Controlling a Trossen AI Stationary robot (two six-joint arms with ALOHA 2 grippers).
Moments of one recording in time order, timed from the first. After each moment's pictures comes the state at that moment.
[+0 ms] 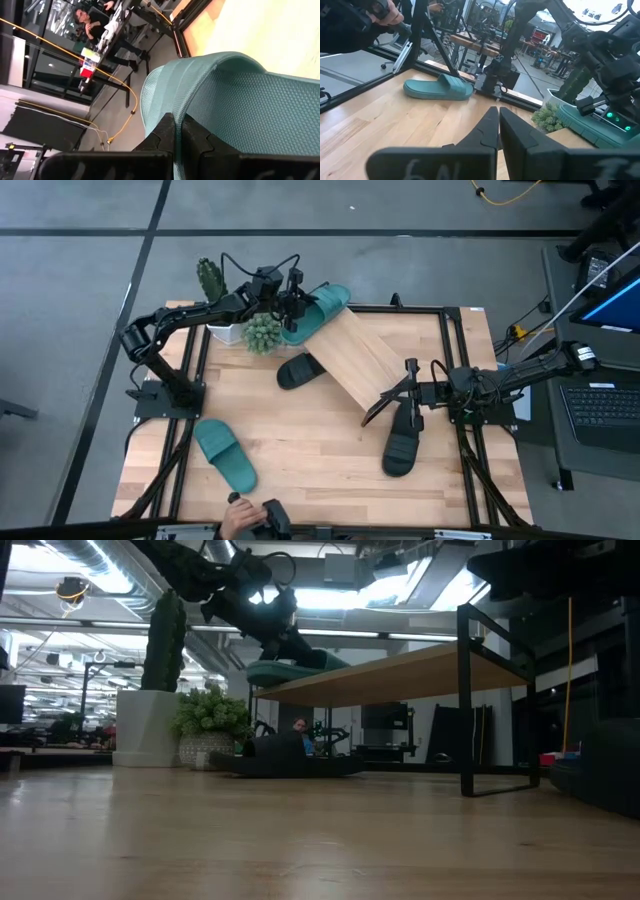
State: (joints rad) left arm 0.66 1.59 1.10 0.12 0.21 1.11; right arm 0.23 0.75 0.27 0.49 0.15 -0.34
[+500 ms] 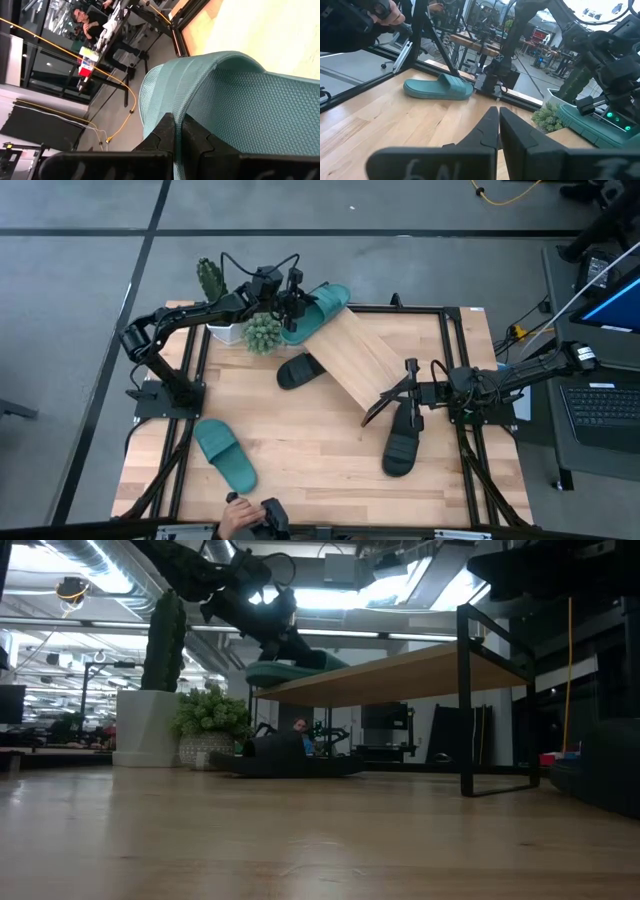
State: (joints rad) left arm 0.66 1.59 1.10 0.11 0.21 1.11; right arm 0.23 0.75 0.27 0.49 0.15 -0.34
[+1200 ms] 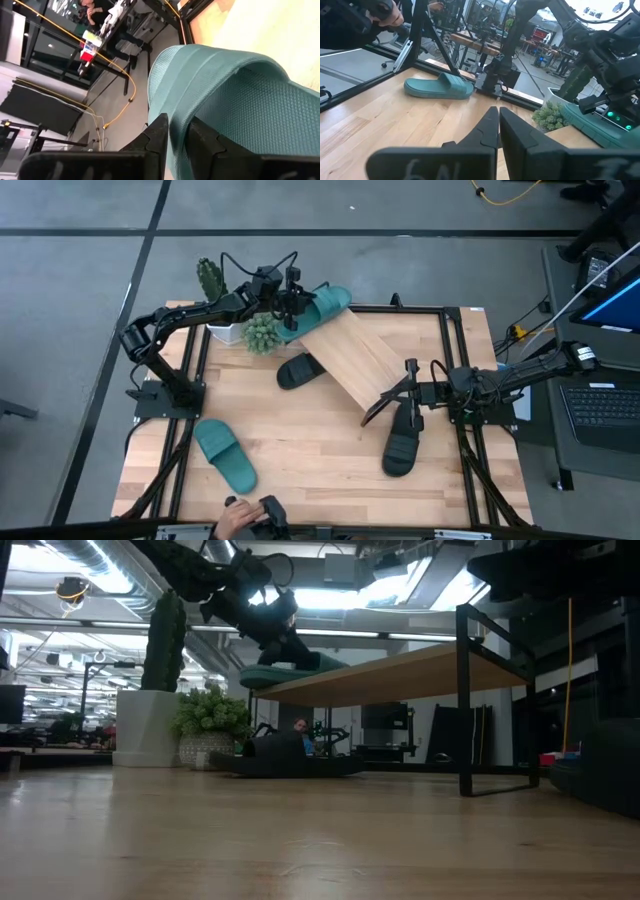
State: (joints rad) left arm 0.66 1.58 1.10 0.11 0.16 1.02; right arm 0.23 0.75 0.27 0.48 0.15 -0.34
